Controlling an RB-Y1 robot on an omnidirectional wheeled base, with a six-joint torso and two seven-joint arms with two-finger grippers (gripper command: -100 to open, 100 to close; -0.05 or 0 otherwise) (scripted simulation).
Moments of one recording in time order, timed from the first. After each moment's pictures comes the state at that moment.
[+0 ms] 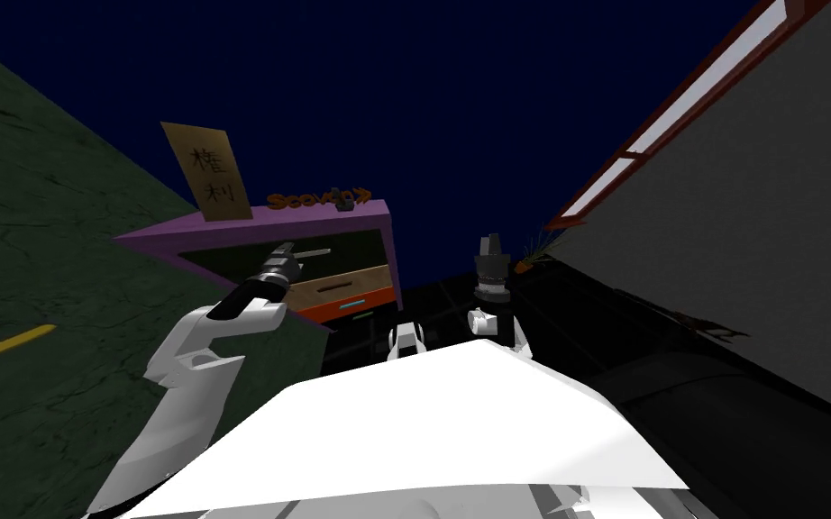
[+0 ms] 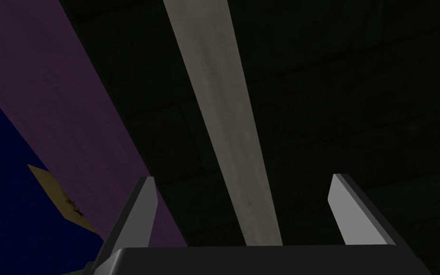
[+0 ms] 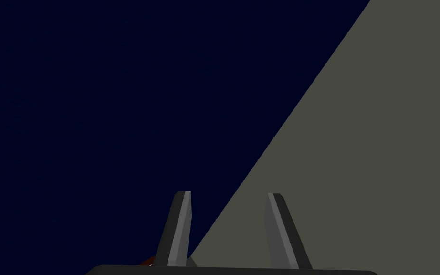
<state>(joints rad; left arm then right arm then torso) 0.09 0.58 0.19 -2.02 0.11 0.52 0.25 0.49 -0.03 -0.06 -2.25 0.02 -0.59 0.06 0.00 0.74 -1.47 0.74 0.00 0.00</state>
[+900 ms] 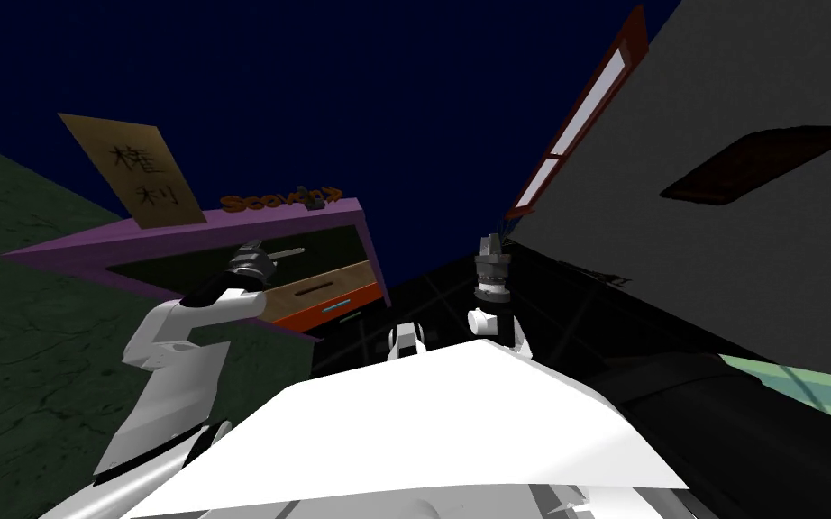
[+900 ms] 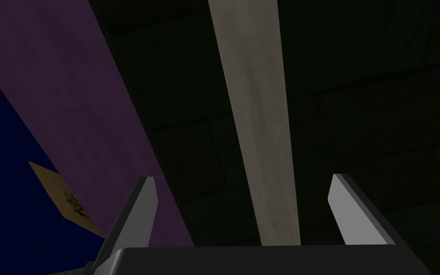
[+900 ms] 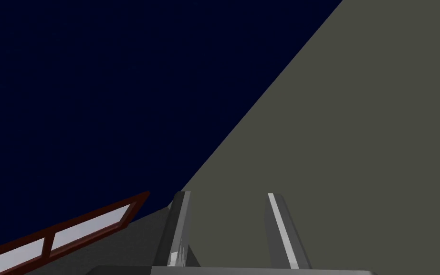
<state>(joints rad) -0.04 0.62 0.32 -1.77 0.14 0.49 0.24 0.49 -0.03 -0.06 -2.25 0.02 -0.59 0.06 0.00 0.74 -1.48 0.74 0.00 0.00</state>
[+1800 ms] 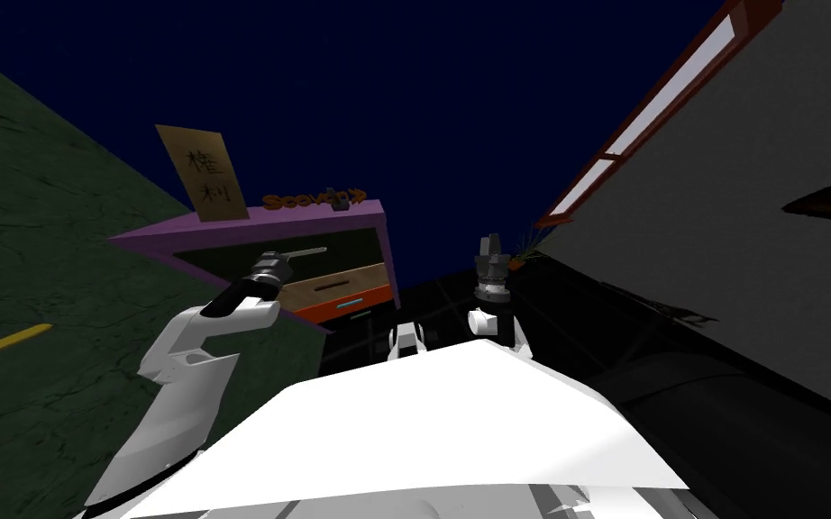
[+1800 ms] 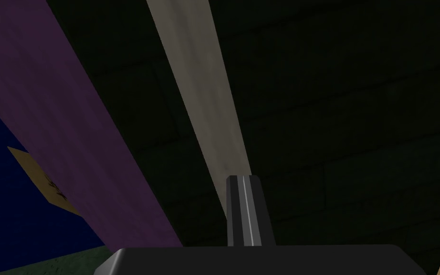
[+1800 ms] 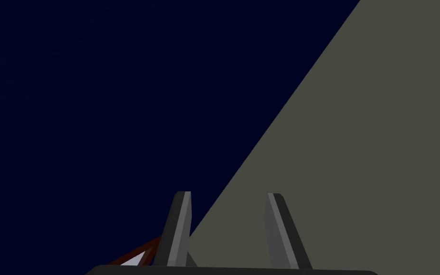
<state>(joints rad) 0.07 0.59 0.24 -1.93 0.12 0.52 0.25 0.49 -0.03 -0.06 -2.25 0.02 -0.59 0.06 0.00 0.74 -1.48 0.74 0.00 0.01</state>
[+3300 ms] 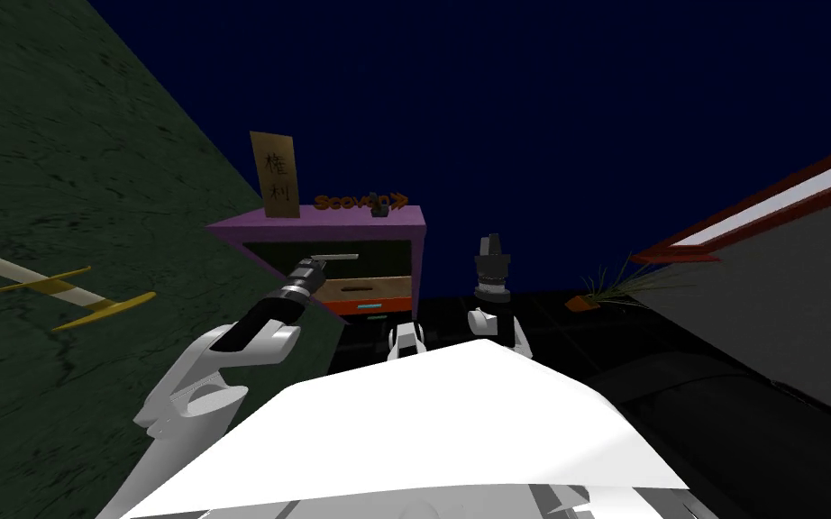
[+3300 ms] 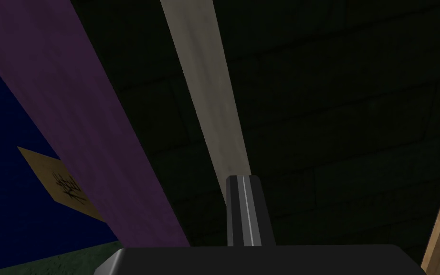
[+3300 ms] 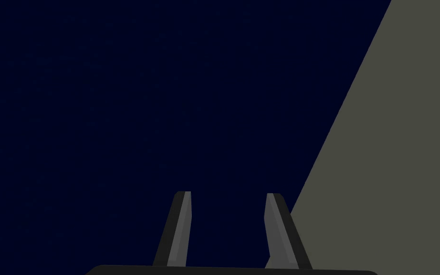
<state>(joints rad) 0.29 0.56 0.03 -2.33 0.10 0.55 0.26 0.49 -0.03 -0.06 -2.25 0.02 -0.59 0.06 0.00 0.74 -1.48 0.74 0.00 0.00</state>
